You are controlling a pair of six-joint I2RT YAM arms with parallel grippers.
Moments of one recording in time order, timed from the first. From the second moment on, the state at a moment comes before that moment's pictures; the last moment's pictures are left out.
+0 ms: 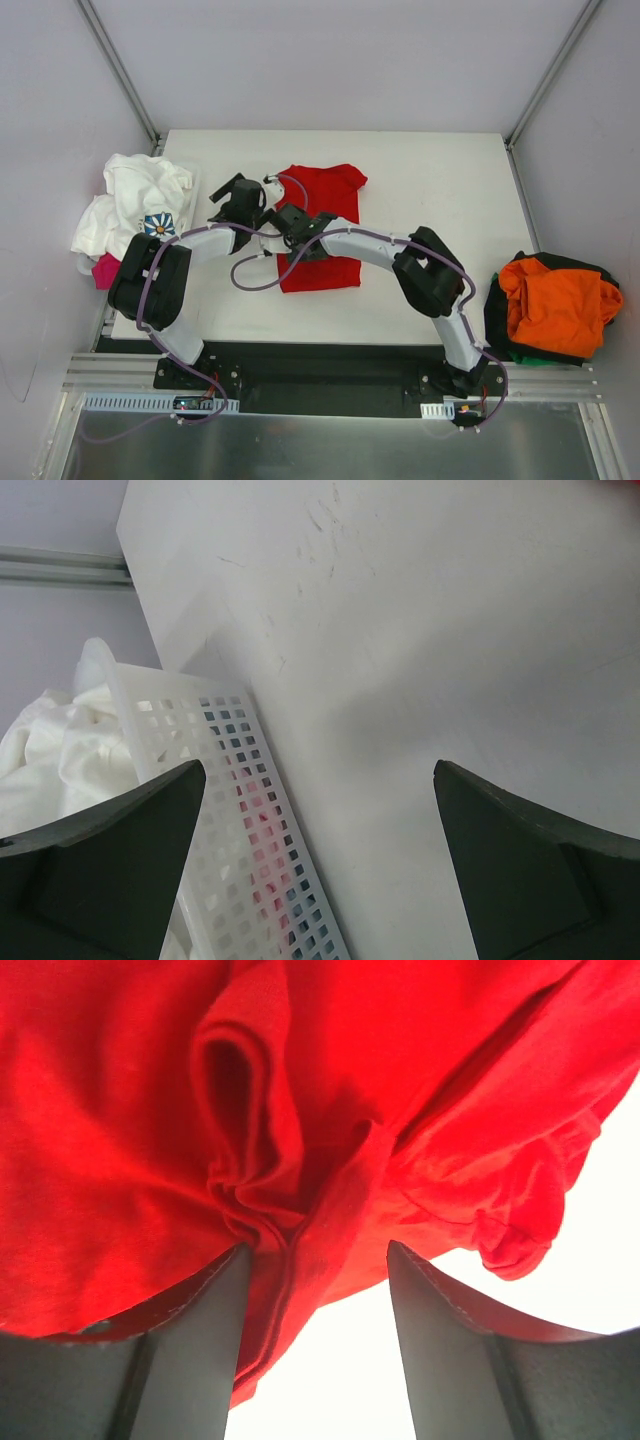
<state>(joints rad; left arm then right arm) -0.35 1.65 0.86 0.15 -0.43 0.74 0.98 2.12 1.64 -0.63 0.36 -0.86</state>
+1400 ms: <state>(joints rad) -0.35 1.67 0.96 0.05 -0.41 0.63 1.08 1.78 1.31 -0.61 0.42 -0.67</state>
